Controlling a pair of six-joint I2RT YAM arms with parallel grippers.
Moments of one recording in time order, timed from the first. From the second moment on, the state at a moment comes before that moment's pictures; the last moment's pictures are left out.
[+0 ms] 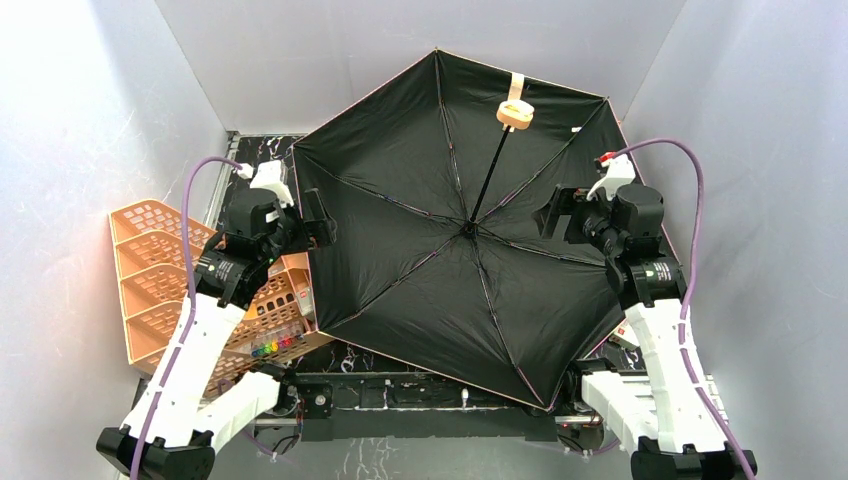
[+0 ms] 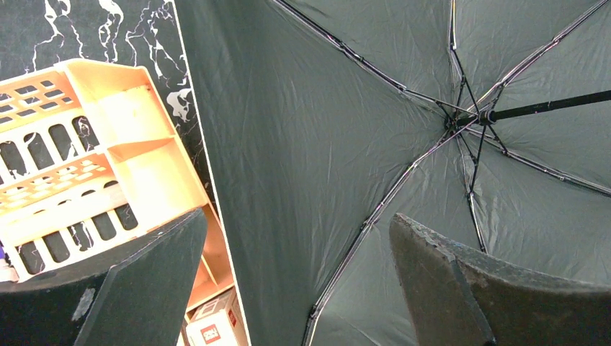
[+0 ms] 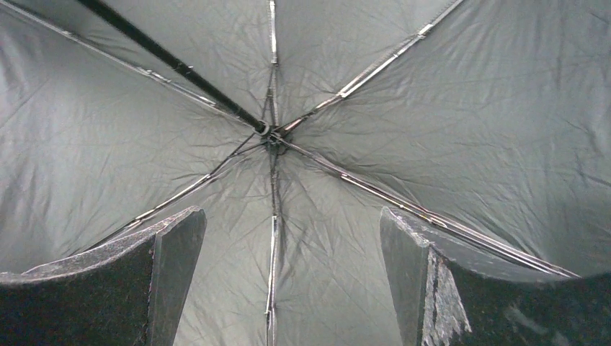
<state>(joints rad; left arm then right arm) -0.30 0.90 1.07 -0.71 -0.09 -0.38 0.12 0.85 1.02 -0.58 -0.20 0.21</state>
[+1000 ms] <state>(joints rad) -0.30 0.93 1.11 -0.77 -0.04 -0.35 0.22 1.22 0.51 0.58 -0.49 0.26</state>
